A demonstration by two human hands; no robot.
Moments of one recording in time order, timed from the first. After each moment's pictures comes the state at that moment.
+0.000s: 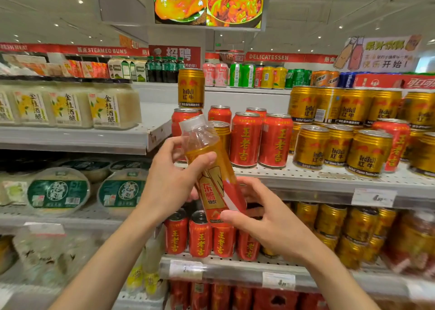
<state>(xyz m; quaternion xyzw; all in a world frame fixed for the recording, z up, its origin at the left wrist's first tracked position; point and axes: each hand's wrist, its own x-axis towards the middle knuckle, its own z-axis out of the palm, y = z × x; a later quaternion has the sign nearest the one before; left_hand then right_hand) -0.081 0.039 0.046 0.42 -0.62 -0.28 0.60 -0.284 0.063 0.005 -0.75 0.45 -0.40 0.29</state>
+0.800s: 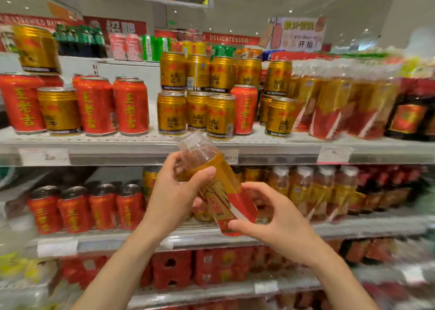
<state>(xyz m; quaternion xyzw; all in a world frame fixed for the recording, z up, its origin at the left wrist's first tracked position) -0.365 0.102 -0.017 0.36 -0.60 -0.43 0.57 -0.569 0.163 -0.036 -0.70 0.56 -0.39 0.23</state>
